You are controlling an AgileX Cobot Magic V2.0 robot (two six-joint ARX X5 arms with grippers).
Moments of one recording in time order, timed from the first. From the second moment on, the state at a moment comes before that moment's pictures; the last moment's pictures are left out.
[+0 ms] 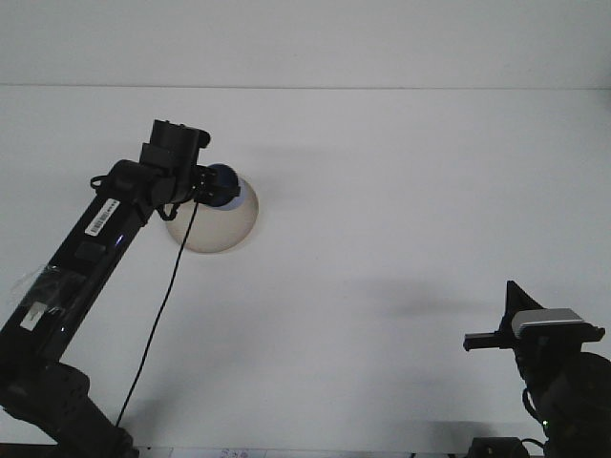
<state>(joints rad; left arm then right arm) -0.26 1.74 1.73 -0.76 -0.08 -0.04 0.01 0.40 0.74 -0.56 -0.05 -0.03</state>
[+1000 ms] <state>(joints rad) -0.15 1.83 1.78 -0.80 -0.08 -0.11 0.01 0.40 0.74 -0.56 -0.05 -0.03</state>
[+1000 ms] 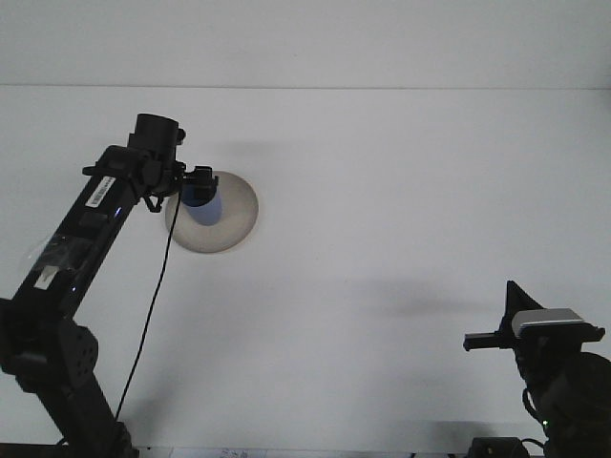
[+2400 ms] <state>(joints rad) -0.27 0.42 0.64 -0.30 -0.14 -0.17 0.01 0.40 0.74 -0.58 -0.05 -0.03</state>
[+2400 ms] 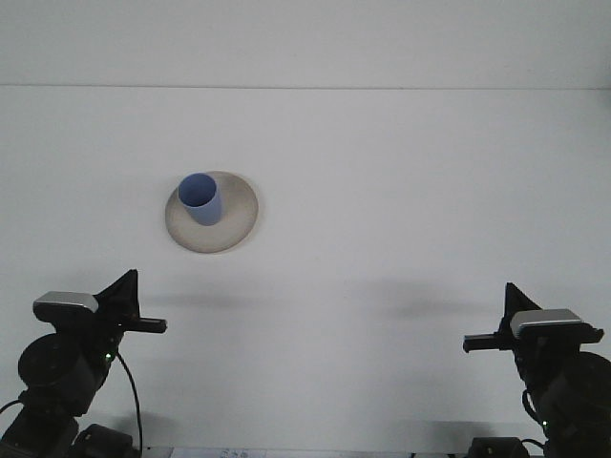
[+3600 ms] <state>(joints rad) -0.13 0.12 0.13 0.17 -0.05 0.02 0.01 0.40 0.74 -0.58 -0.05 -0.03</state>
